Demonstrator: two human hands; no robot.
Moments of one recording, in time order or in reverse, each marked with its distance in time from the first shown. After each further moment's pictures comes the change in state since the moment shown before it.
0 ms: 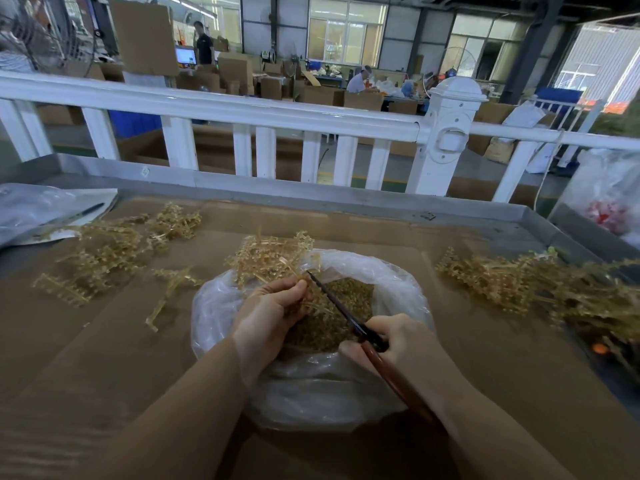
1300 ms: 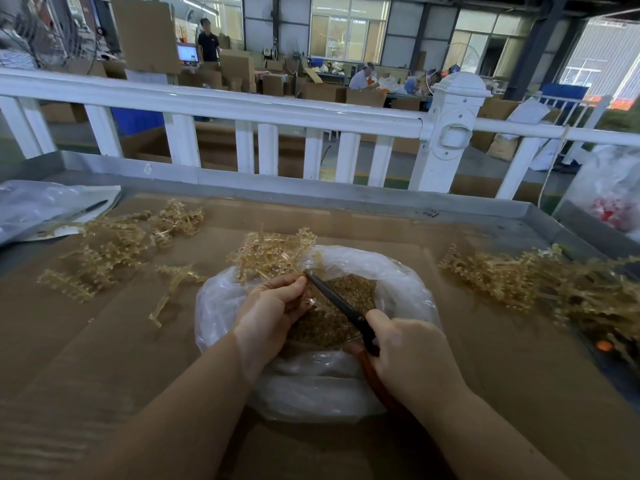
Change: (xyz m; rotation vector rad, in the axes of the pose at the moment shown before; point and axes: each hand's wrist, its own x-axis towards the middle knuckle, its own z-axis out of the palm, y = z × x) left_hand 0.001 0.001 0.001 -0.063 0.043 -0.027; right_hand -0.003 0.007 0.017 -0.442 0.234 -0.175
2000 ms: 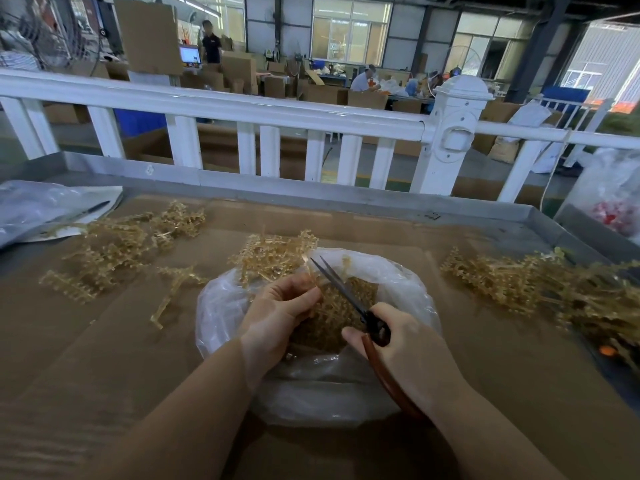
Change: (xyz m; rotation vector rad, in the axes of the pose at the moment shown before) left_hand -0.008 -0.006 -0.003 0.204 -0.187 0.149; right_hand 0.006 -0.006 -0.010 0.361 -0.080 0.199
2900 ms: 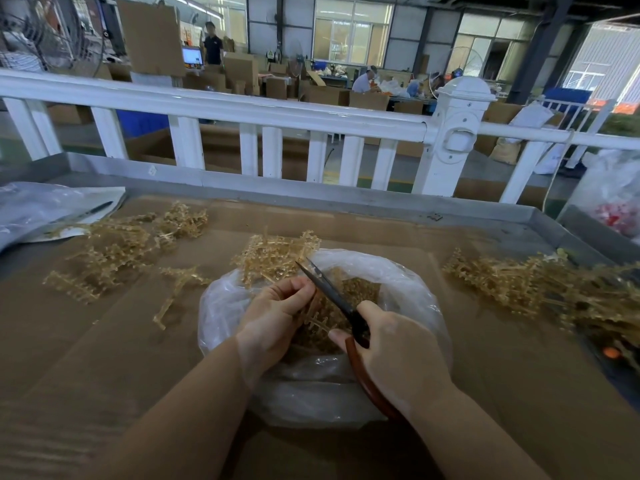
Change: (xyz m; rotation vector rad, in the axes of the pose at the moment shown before) left_hand 0.007 -0.001 -0.004 -0.155 -0.061 -0.024; right_hand 0.006 -0.004 0.016 -0.268 0.066 -0.123
